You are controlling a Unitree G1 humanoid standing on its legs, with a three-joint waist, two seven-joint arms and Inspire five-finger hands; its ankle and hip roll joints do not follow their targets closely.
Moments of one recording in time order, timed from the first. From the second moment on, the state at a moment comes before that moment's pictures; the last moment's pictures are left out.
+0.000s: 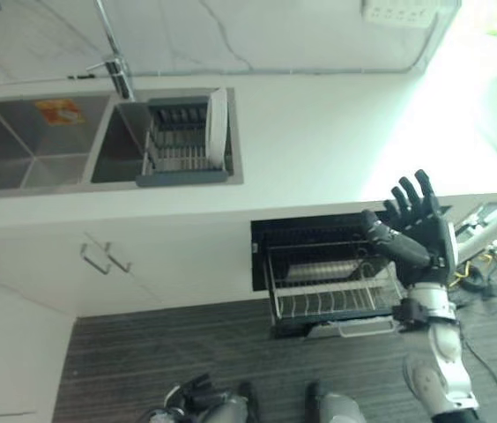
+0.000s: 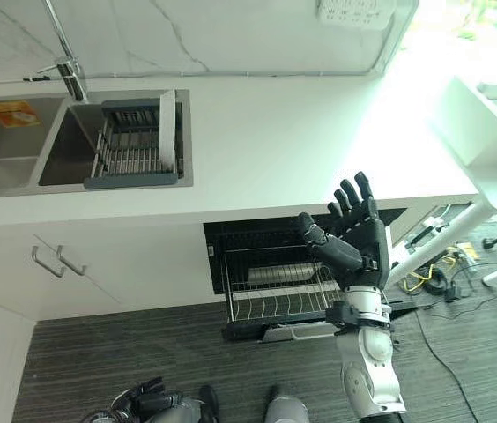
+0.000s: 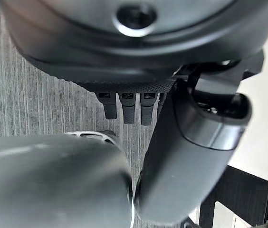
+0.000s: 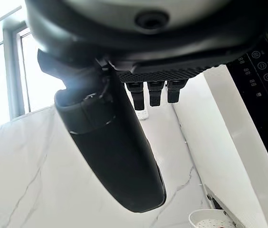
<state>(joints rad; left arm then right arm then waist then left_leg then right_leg) 0.01 0.22 -0.06 1.09 -0.31 0.04 -0.12 0.02 -0.34 0.05 -0.07 0.65 -0.38 -0.12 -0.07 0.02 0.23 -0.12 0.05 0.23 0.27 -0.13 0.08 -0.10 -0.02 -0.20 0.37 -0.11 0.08</state>
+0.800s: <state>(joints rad) -0.02 0.20 0.01 1.10 -0.39 0.04 -0.03 0.03 -0.45 0.06 -0.05 0.55 -0.28 -0.21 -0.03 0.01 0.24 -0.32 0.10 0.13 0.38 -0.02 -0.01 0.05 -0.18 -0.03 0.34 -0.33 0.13</state>
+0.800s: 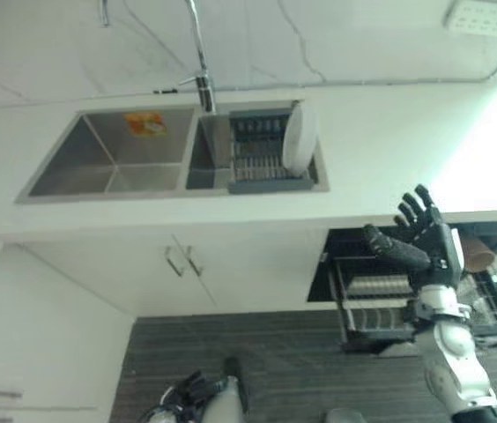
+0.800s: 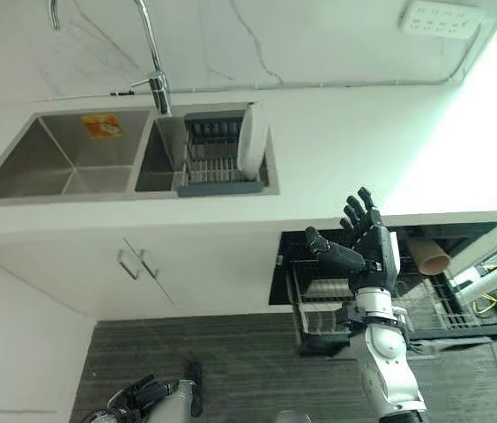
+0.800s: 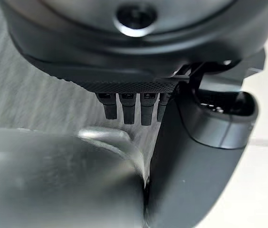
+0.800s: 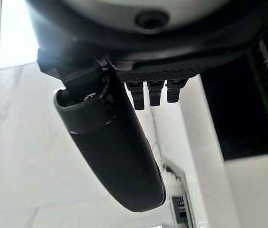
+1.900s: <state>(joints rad) 0.01 0.21 -0.12 1.11 -0.30 0.07 0.01 -0.09 -0.45 0.07 -0.08 0.57 -0.39 -0.25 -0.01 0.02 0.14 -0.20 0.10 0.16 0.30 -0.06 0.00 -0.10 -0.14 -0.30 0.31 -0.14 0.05</state>
